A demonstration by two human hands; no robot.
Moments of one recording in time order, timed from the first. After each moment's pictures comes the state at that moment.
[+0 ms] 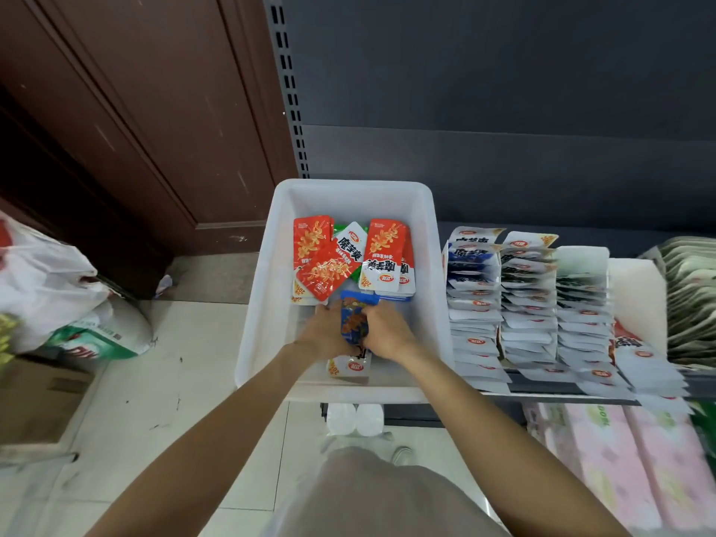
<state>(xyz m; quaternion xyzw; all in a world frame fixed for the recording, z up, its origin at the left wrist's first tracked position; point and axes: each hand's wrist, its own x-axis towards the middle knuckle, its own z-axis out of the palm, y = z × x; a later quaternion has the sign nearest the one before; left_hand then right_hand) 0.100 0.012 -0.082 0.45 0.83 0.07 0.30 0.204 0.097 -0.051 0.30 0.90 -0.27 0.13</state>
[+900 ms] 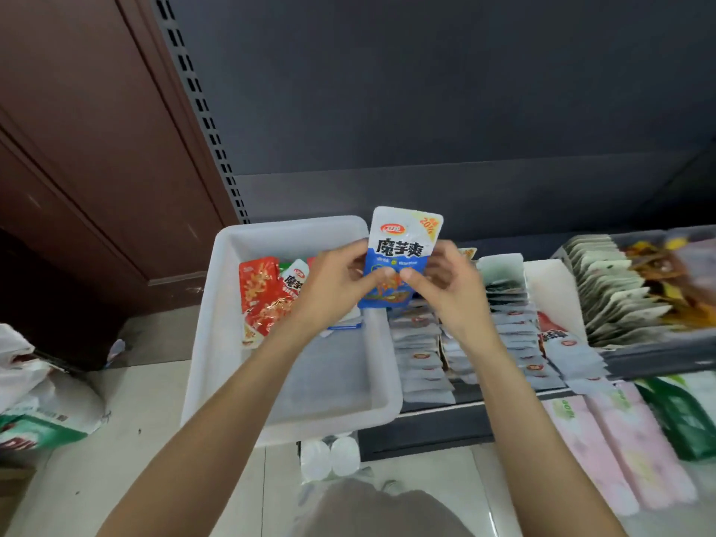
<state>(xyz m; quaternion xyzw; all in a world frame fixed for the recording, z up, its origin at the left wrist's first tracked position) 0.161 0.089 0.080 0.52 0.63 0.51 0.26 0.314 0.161 0.077 0.30 0.69 -0.54 -0.38</state>
